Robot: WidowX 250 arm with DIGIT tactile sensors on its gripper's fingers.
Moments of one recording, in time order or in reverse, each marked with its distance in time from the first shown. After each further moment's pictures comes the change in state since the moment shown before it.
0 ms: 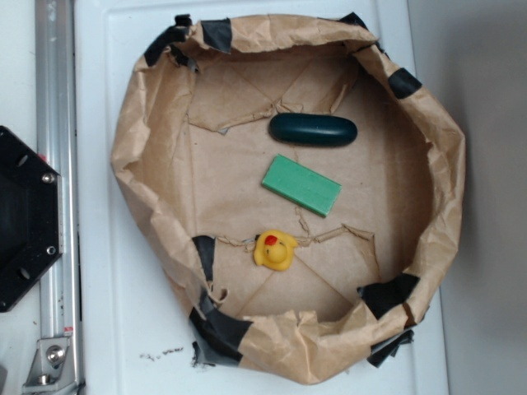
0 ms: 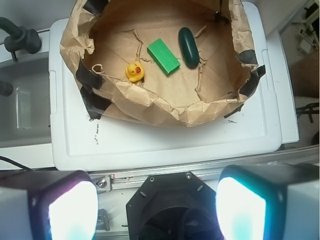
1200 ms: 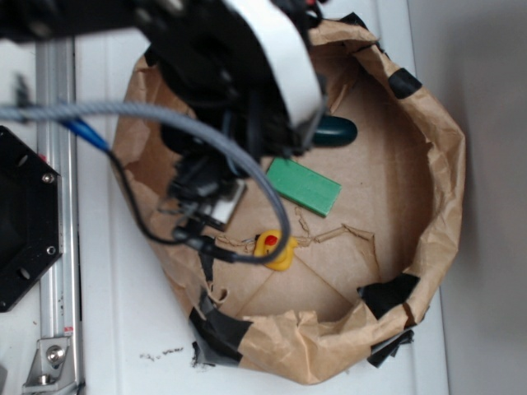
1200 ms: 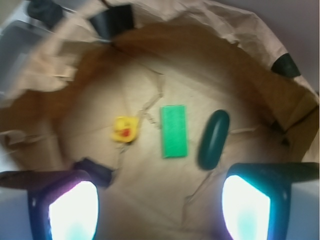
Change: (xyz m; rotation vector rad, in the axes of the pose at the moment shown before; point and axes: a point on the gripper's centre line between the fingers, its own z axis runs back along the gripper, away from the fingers) arm 0.118 0.020 -0.114 -0.044 -0.034 -0.623
